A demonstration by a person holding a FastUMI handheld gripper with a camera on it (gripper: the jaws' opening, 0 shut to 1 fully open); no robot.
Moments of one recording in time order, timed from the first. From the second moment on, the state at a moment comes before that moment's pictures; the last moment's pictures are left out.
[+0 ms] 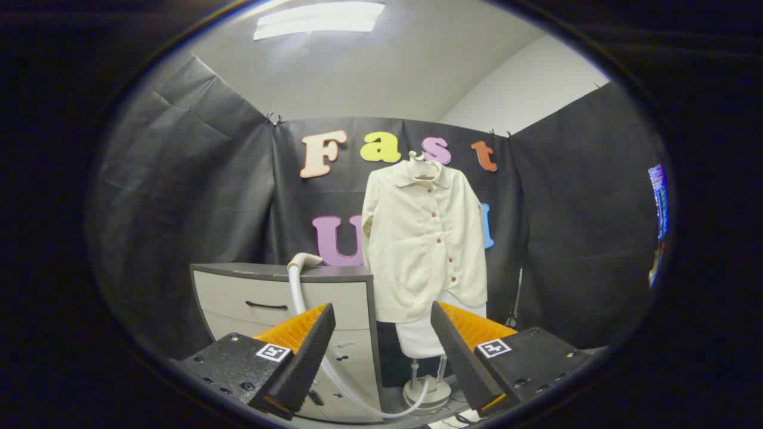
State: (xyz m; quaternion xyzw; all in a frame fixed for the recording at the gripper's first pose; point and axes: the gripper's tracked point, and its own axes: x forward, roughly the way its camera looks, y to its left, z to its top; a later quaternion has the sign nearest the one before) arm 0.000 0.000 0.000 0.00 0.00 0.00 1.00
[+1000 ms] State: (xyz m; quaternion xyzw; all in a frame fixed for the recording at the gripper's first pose) arm 0.051 0.042 0.024 -0.05 0.01 0.04 1.00
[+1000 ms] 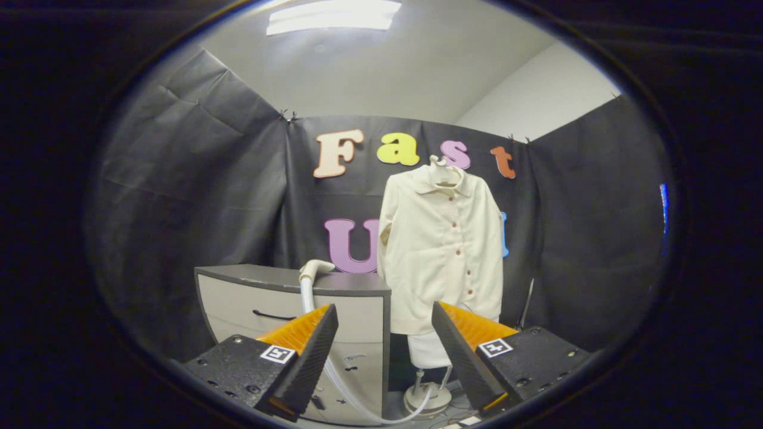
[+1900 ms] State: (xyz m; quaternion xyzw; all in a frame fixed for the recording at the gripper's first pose) arm 0.231 0.144 0.023 -0.04 0.12 0.14 0.98
